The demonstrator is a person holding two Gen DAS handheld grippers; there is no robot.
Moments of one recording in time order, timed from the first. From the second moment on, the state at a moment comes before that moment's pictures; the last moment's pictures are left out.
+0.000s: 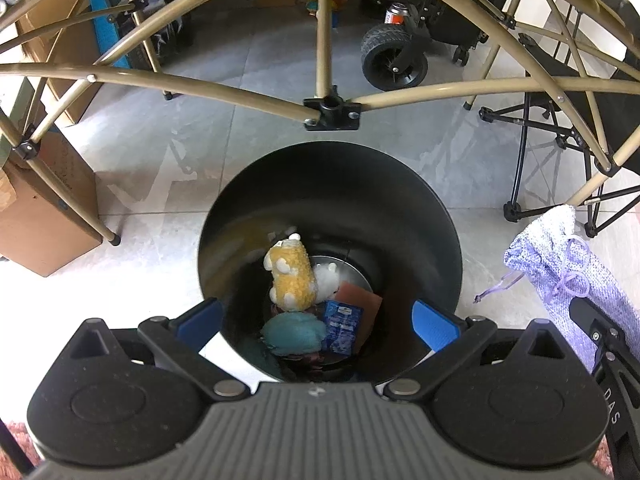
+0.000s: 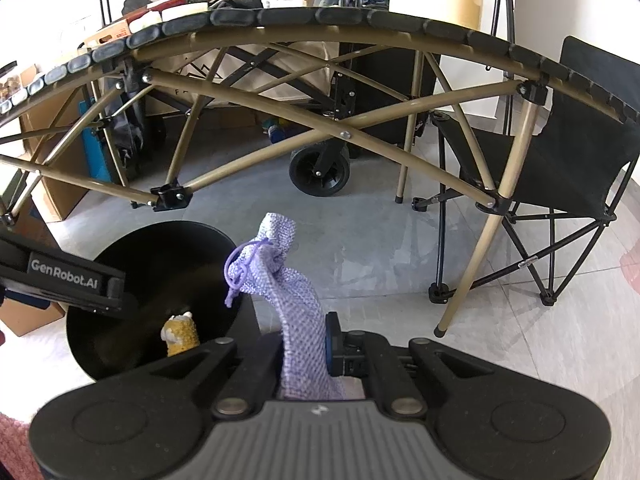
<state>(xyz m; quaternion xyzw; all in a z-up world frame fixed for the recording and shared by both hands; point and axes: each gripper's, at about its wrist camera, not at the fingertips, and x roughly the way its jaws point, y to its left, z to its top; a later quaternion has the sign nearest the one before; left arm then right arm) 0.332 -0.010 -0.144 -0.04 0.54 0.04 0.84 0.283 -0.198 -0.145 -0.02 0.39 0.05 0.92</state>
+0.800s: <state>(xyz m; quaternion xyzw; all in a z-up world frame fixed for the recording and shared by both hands) 0.301 0.102 -0.134 -0.11 0.52 0.11 0.84 0.291 -0.107 -0.135 -0.05 0.37 0.13 0.92</state>
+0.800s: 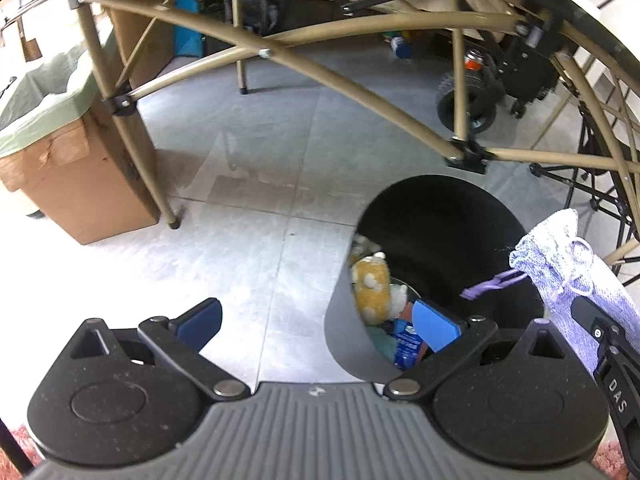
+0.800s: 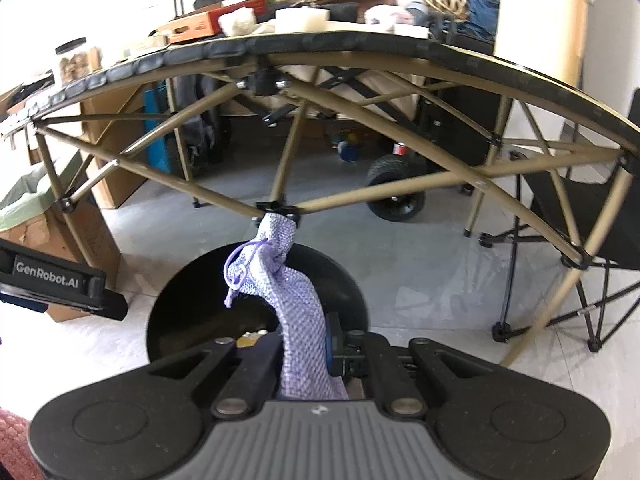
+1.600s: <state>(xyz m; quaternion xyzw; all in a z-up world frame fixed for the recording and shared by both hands) 0.284 0.149 -0.153 -0.13 0.54 0.14 0.82 0.345 -0.046 -0.193 0.02 0.50 0.13 0.85</state>
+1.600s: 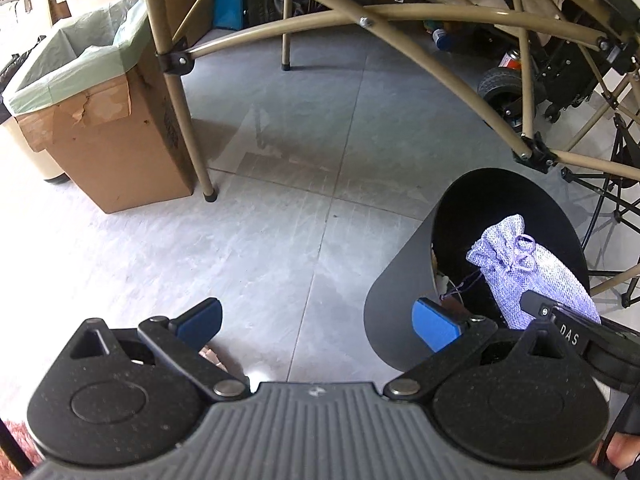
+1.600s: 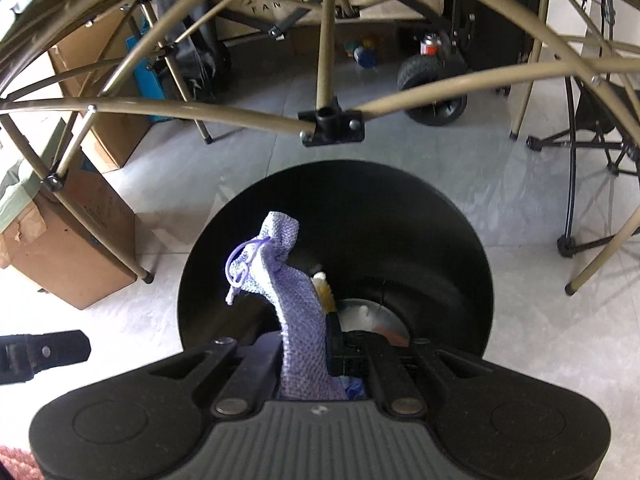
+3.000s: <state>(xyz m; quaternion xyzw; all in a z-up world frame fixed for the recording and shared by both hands) 0.284 0.153 -0.165 -0.13 0.55 0.15 0.81 0.360 -0.041 -0.213 0.03 0.55 0.11 0.83</state>
